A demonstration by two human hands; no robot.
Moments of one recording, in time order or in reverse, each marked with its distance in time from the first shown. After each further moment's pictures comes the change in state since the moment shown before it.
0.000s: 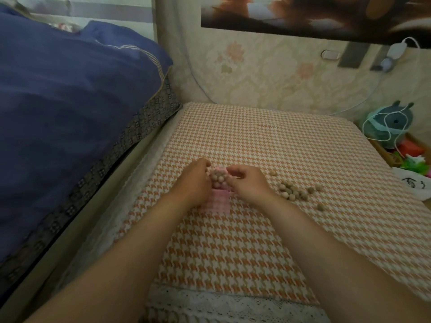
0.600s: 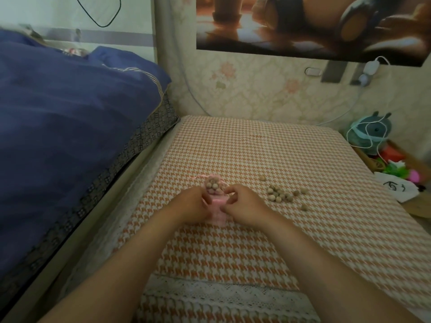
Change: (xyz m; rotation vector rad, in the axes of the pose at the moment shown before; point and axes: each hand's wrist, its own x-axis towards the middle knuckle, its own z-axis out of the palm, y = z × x) left_hand -0.057 0.020 -0.019 0.071 -0.260 -0.022; right_hand -0.058 0.001 -0.019 -0.189 -0.163 0.036
